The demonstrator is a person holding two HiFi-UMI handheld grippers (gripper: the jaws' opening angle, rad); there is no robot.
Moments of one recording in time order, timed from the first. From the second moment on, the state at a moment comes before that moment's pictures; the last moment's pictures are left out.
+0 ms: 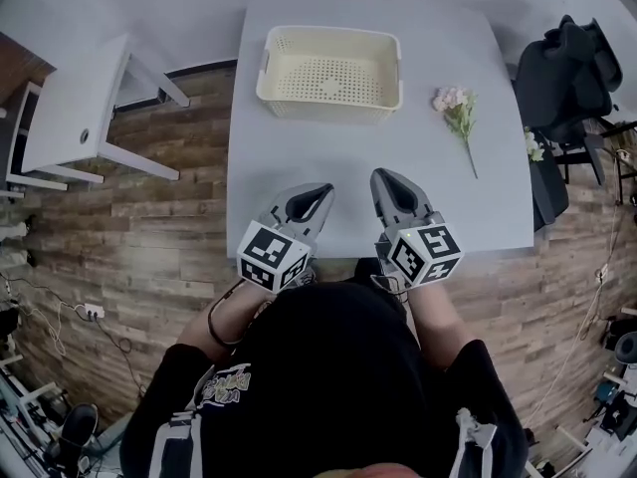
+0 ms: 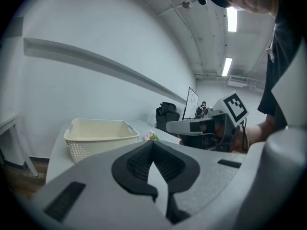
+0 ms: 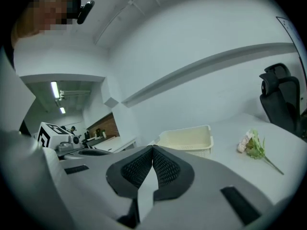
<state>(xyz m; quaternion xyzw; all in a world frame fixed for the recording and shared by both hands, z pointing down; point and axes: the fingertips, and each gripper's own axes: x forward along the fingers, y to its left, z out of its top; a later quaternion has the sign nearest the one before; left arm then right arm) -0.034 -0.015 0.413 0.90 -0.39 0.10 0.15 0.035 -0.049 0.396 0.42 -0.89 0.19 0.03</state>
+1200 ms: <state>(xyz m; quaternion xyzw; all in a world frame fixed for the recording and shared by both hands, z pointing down) -0.095 0.041 0.422 0.89 -0.43 0.09 0.17 -0.046 0.027 0.418 0.37 -0.90 0.21 0.07</state>
